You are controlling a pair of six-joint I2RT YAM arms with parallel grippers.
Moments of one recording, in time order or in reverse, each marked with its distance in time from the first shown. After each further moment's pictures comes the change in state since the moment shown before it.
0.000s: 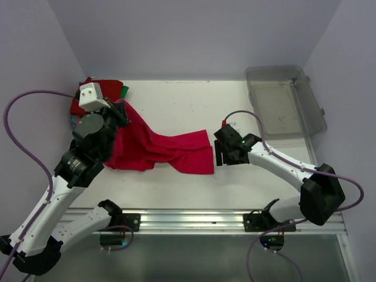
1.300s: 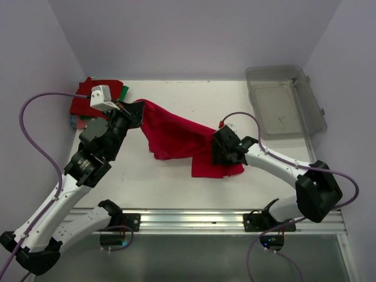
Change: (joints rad) left arm -0.013 -0.003 -0.140 0.215 0.254 -0.136; right arm 0.001 0.064 -0.065 0.209 -0.096 0.039
